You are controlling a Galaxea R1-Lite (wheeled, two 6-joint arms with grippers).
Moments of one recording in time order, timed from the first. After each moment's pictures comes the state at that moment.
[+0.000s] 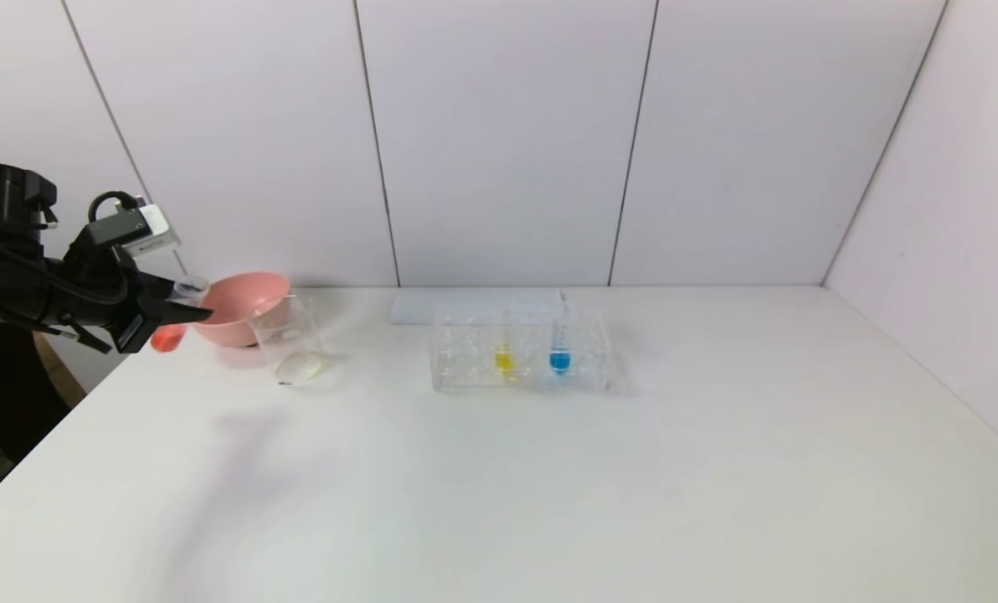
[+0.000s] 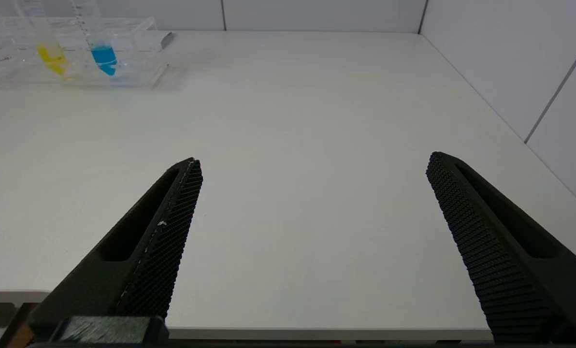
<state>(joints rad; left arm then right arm) 0.31 1.84 -1.34 0.19 -0.61 1.02 0.00 0.00 0.00 0.00 0.00 0.00</state>
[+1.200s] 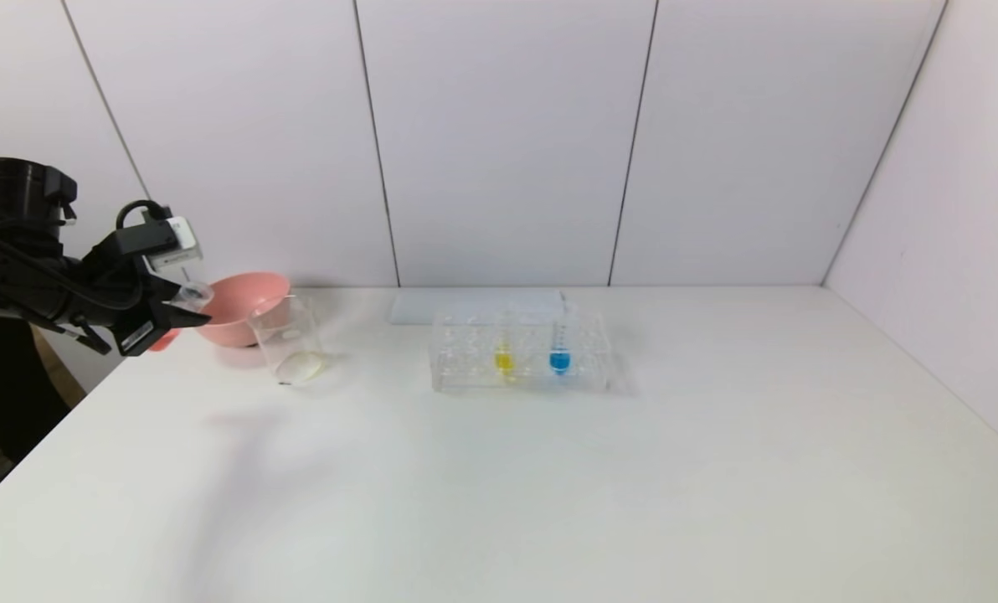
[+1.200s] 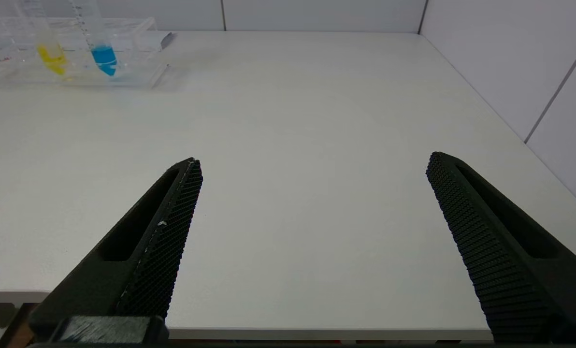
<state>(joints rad) 0.26 1.83 -1.35 0.21 -0.44 1.11 0.00 0.00 0.00 0.00 0.00 0.00</state>
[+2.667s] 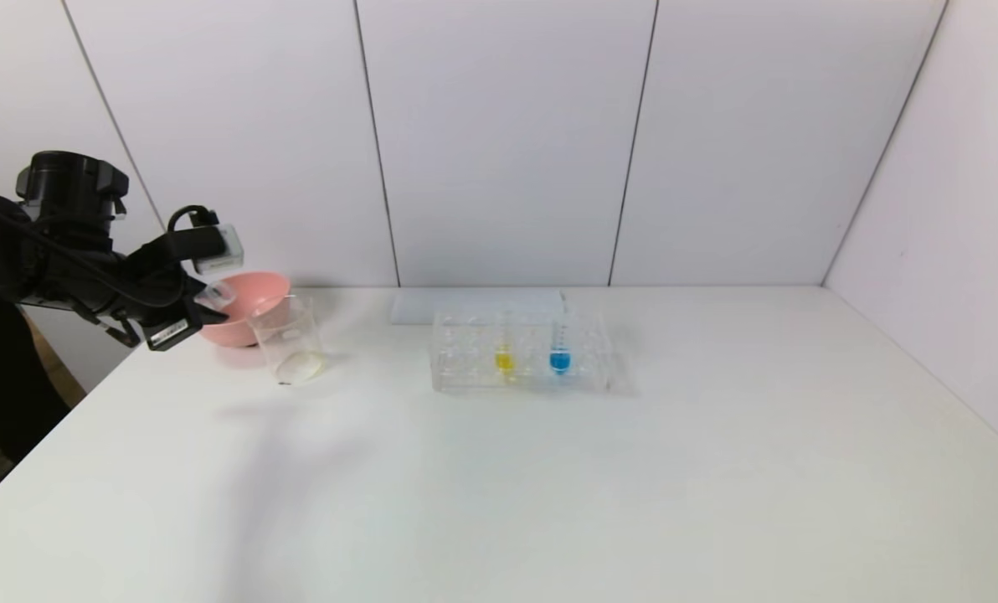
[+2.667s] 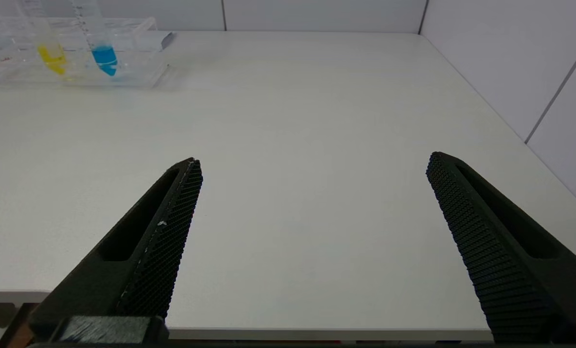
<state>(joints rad) 0.15 1.85 -1.38 0.21 -0.24 1.13 0.00 0.00 0.00 0.00 0.00 0.00</state>
